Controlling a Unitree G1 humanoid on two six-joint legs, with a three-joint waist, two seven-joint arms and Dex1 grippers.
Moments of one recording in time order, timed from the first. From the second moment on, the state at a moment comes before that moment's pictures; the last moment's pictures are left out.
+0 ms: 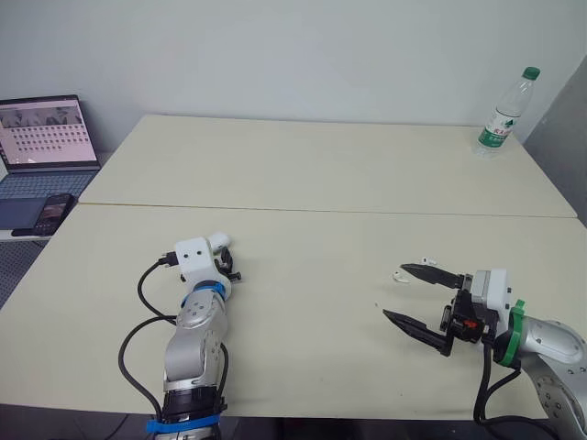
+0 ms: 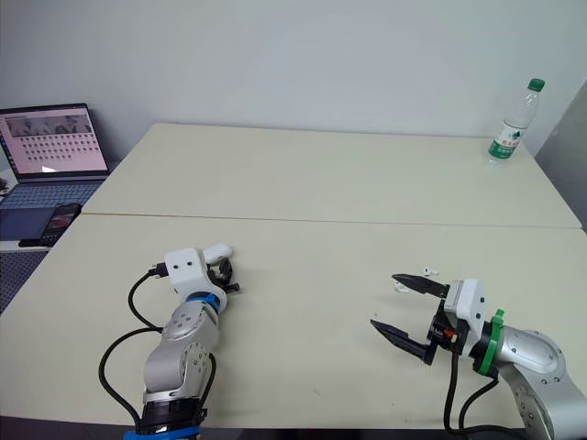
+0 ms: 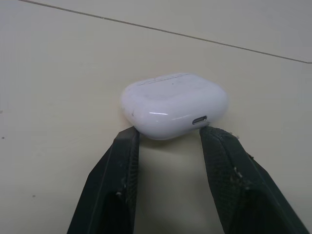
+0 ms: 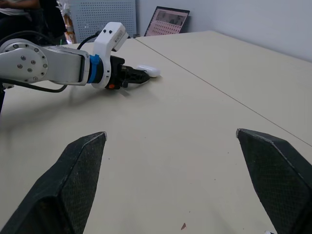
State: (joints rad) left arm -0.18 0.04 0.20 -0.11 -0.15 0.46 0.11; right arm 0.17 -0.63 -0.14 -0.48 0.53 0.16 0.94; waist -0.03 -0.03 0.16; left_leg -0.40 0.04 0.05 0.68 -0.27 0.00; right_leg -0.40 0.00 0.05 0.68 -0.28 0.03
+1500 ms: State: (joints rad) left arm -0.19 0.33 0.20 -0.01 -0.16 0.42 -0.20; right arm 0.16 -0.63 -0.14 -0.48 0.53 0.16 0.94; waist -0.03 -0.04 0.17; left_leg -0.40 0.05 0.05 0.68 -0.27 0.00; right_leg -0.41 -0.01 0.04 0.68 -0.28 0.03
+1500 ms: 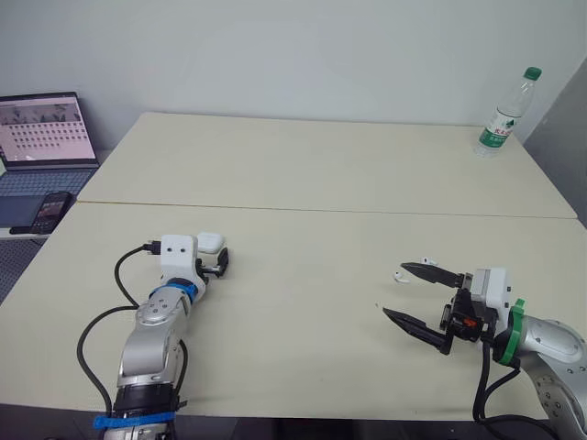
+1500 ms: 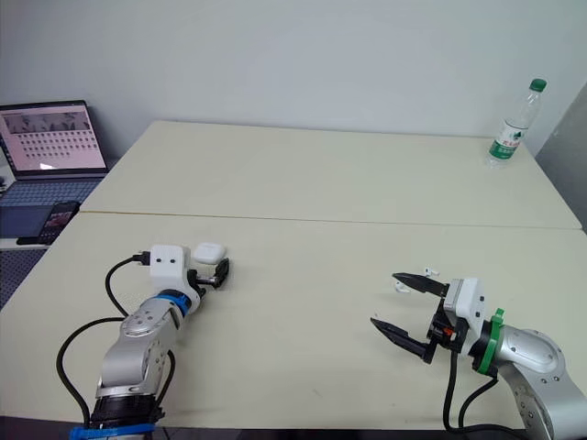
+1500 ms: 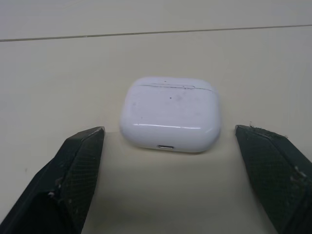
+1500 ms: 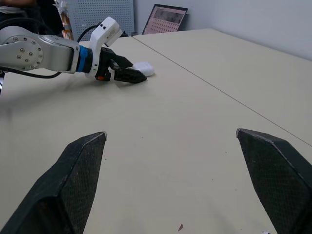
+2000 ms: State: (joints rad) left arm -0.23 0.36 0.20 0.13 -0.16 0.29 -0.28; right arm 0.16 -0.63 -0.14 -0.49 0.55 0.16 0.94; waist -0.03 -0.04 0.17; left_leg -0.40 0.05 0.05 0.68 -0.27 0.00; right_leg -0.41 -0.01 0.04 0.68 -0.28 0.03
